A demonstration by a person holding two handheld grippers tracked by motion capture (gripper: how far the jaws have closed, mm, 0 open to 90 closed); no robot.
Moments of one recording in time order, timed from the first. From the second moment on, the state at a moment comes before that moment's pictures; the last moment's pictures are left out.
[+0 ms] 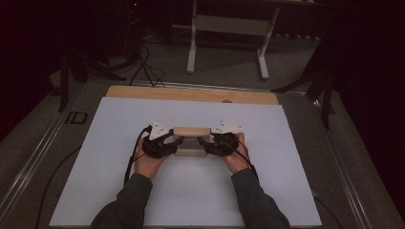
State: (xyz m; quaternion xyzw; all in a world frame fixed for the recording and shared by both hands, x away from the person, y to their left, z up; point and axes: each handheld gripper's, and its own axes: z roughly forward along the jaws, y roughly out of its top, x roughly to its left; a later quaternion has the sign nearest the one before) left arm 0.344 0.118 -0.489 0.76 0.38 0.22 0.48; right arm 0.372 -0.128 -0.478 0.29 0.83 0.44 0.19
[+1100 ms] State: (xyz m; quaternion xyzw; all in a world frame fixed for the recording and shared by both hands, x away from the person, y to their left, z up) left arm 0.359 0.116 -0.508 0.76 0.40 0.20 0.46; right arm 0.378 -0.126 -0.498 0.31 0.83 0.41 0.18
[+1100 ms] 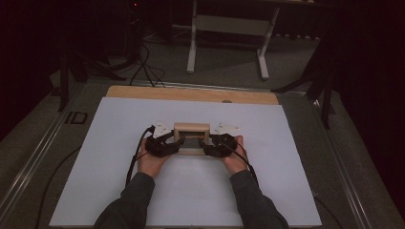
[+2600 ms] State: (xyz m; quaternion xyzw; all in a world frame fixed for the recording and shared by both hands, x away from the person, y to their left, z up) left arm 0.311 0.165 -0.477 0.73 0.42 0.23 0.50; right arm 0.350 -0.159 -0.469 0.30 0.82 0.45 0.19
